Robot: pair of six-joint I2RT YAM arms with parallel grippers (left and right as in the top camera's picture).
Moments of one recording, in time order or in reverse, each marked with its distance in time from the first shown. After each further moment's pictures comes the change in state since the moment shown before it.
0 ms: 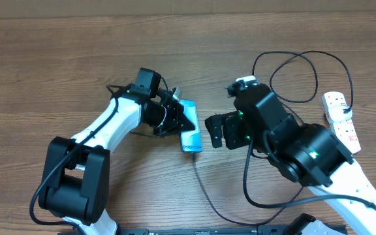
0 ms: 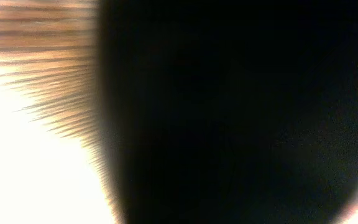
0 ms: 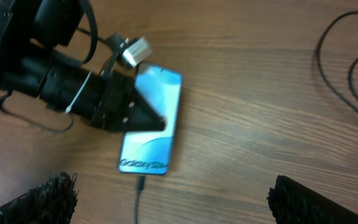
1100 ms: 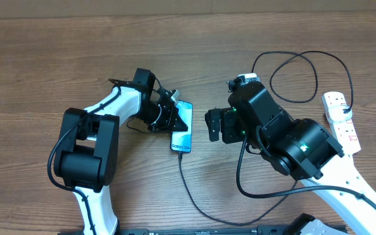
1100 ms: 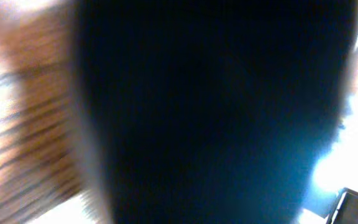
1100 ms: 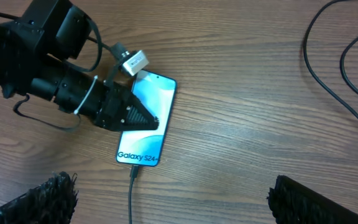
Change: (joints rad) left arm 0.080 0.245 0.090 -0.030 0.033 0.356; right arm 0.000 0.046 0.000 0.014 0.044 0.077
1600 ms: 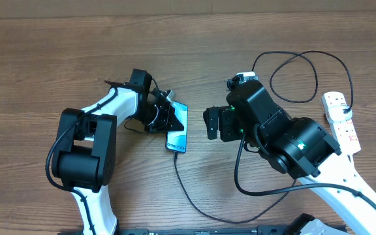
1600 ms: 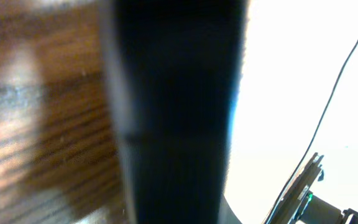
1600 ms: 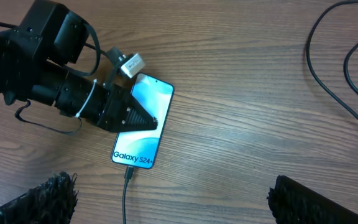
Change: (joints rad) left arm 0.015 -0.003 -0.032 0.069 -0.048 -0.080; right arm 0.000 0.014 0.000 0.022 0.000 0.001
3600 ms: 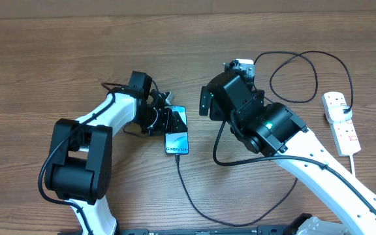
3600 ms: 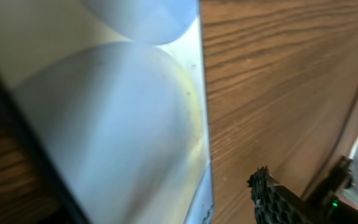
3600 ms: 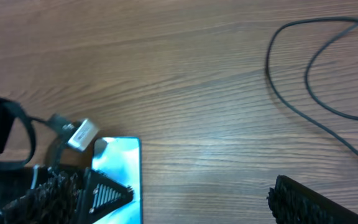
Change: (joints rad) left arm -0.010 -0.091 -0.051 -0.025 -0.130 -0.002; right arm 0.000 0.147 0.000 0.139 0.235 0.161
